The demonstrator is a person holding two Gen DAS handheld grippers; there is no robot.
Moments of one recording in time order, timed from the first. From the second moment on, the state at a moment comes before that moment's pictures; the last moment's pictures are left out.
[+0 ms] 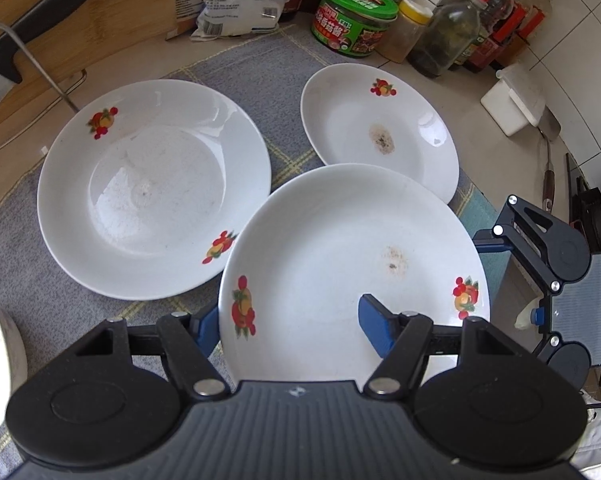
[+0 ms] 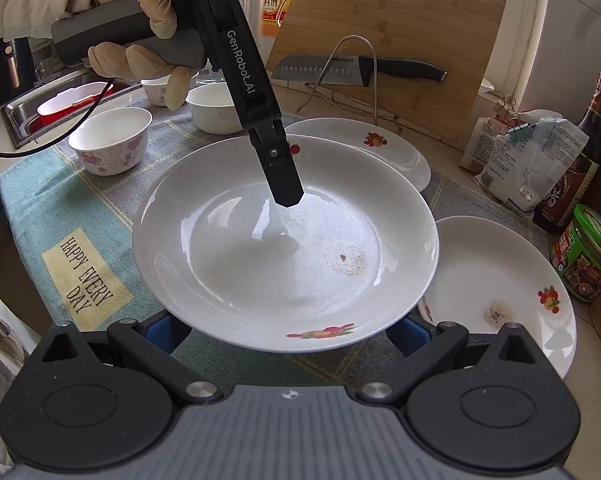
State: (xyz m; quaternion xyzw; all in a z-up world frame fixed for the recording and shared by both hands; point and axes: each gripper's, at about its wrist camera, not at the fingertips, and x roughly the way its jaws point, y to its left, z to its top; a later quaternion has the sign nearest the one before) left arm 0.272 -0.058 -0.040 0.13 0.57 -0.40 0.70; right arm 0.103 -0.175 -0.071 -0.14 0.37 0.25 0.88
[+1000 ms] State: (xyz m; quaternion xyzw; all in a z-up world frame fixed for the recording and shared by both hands) left arm 0.309 -0.173 -0.046 0.17 0.56 -0.46 0.67; right arm 0.116 -0.261 -0.077 -0.12 0.38 0.18 0.90
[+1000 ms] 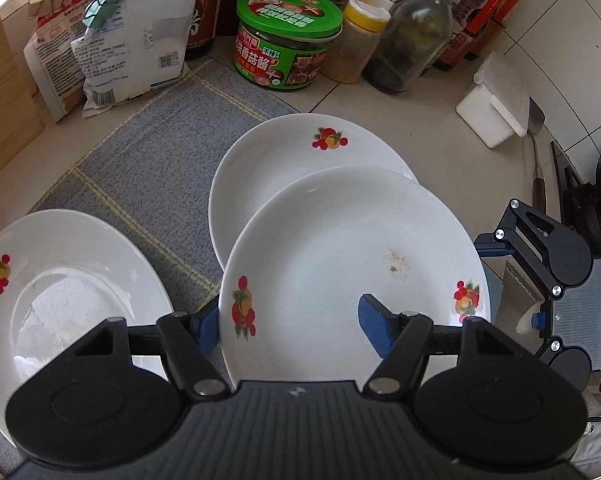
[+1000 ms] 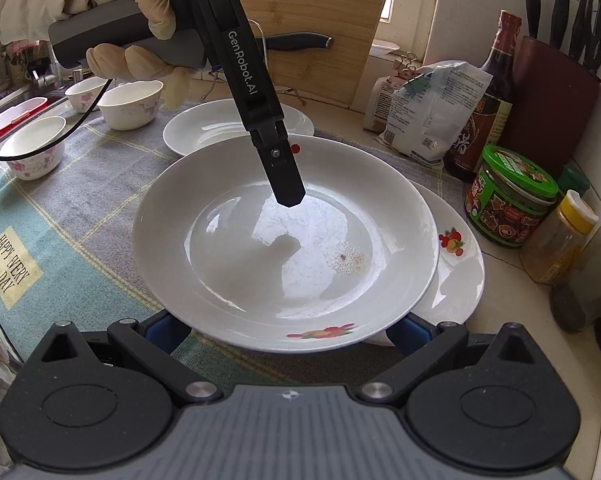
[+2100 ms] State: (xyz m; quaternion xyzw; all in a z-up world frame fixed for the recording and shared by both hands) left arm 0.334 -0.227 -0.062 0.19 0.55 -0.48 0.66; right arm 0.134 -0.299 -0.086 -0.09 0.40 0.13 0.90
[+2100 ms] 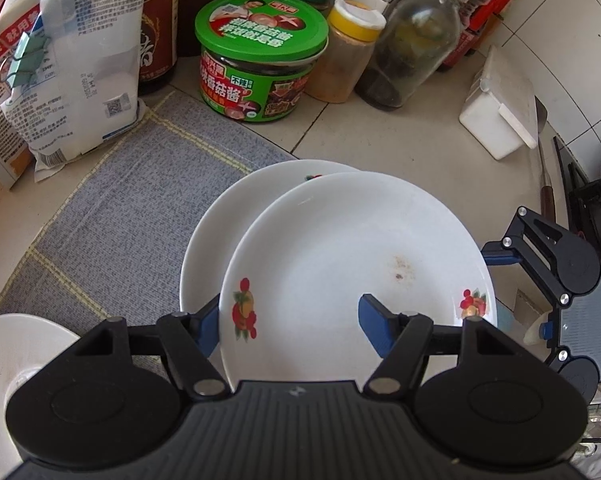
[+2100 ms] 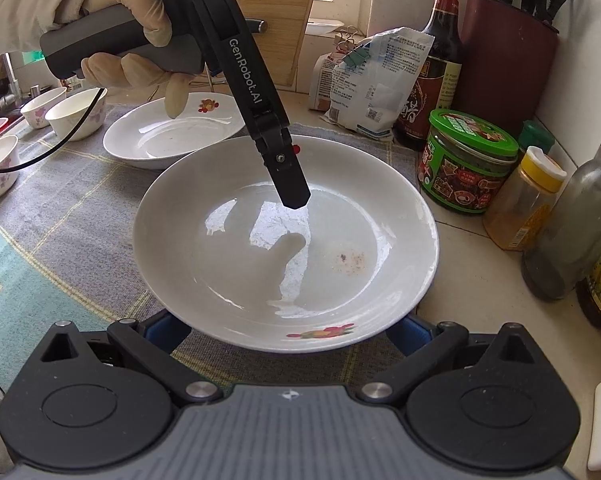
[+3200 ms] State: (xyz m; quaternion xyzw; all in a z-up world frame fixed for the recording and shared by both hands) left arm 0.340 -0.243 -0.077 0.22 0.54 -0.48 0.65; right arm 0.152 -0.295 -0.083 -0.06 0.45 0.09 0.89
